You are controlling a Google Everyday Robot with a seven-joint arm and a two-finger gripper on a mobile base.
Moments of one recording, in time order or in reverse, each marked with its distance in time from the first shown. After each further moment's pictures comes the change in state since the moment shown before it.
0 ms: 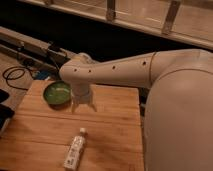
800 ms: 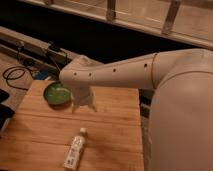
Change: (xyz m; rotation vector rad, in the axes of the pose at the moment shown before) arm 0.005 -0.004 0.004 0.003 -0.084 -0.003
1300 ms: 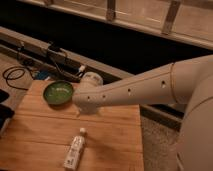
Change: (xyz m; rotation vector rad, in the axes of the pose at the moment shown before) arm 0.012 -0.013 0.021 -0.097 -0.195 -0.021
